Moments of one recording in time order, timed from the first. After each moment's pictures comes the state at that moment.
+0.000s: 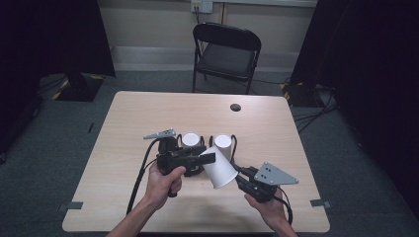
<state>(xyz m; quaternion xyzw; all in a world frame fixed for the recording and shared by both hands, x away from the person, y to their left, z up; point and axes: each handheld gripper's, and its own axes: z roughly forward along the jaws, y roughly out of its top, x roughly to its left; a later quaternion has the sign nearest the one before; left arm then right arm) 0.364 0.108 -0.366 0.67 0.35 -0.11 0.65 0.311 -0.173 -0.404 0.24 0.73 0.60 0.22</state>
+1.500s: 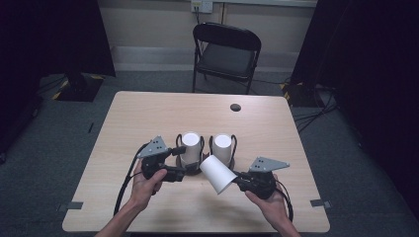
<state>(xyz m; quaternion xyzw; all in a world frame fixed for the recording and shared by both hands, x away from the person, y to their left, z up) 0.352 0.144 -0.390 0.77 0.28 0.10 0.57 0.329 -0.177 -0.412 0.31 0.80 0.50 0.09</state>
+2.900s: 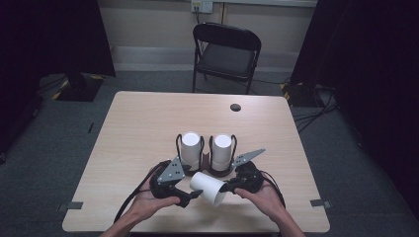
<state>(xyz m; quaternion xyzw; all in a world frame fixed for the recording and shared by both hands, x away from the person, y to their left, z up) 0.321 0.115 -0.409 0.86 0.18 0.12 0.47 0.355 -0.151 -0.419 0.28 0.88 0.39 -0.06</state>
